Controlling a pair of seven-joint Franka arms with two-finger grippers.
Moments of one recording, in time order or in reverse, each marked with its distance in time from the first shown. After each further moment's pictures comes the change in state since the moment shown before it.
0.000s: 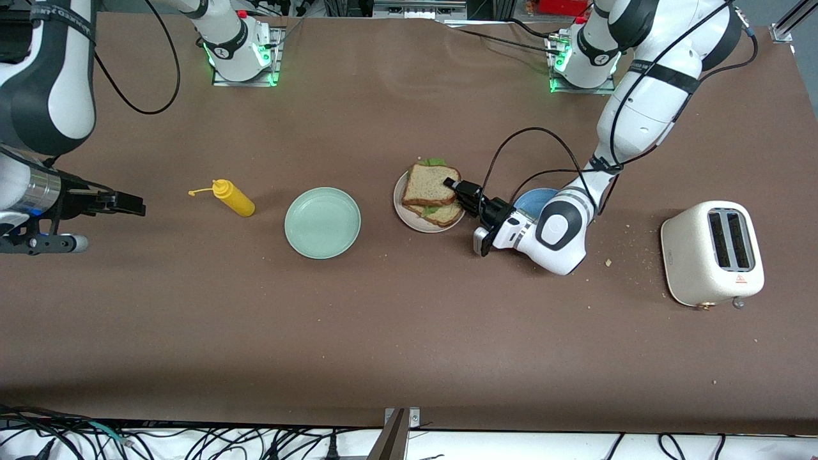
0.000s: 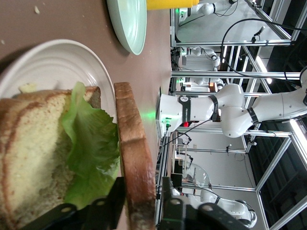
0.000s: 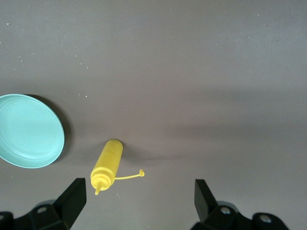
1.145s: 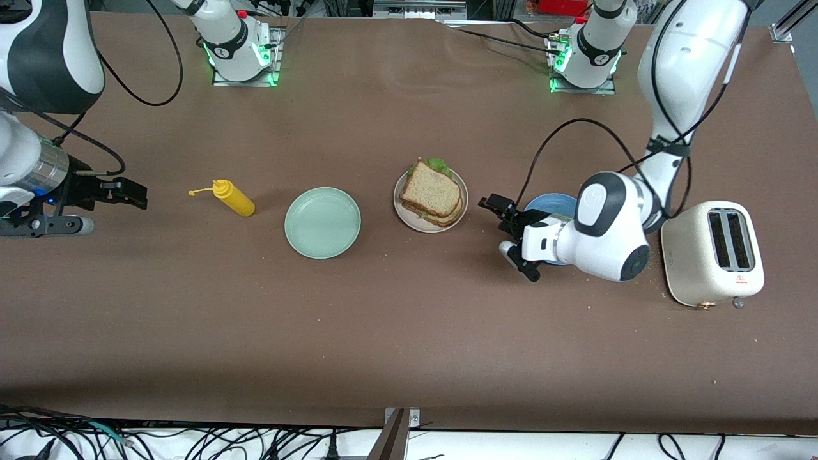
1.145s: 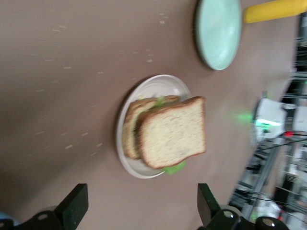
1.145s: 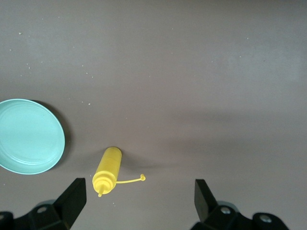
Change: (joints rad) left arm 0.009 -0.283 0.035 0.098 0.530 0.111 -0.438; right arm -0.501 -0.138 0.665 -0.100 -0.232 0.102 0.156
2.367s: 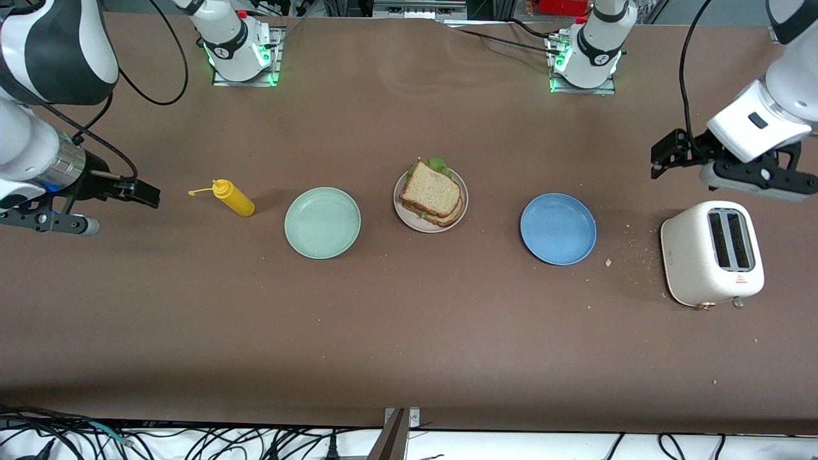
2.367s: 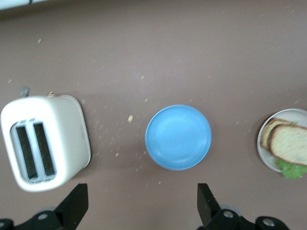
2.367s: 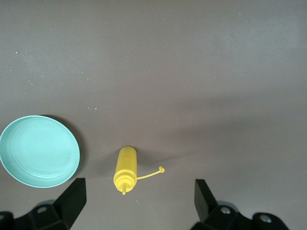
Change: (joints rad) left arm 0.120 -0.631 0.063 -0.120 0.561 -0.094 -0.424; right arm -0.013 -0.010 0.050 0.000 0.005 -0.030 0.224
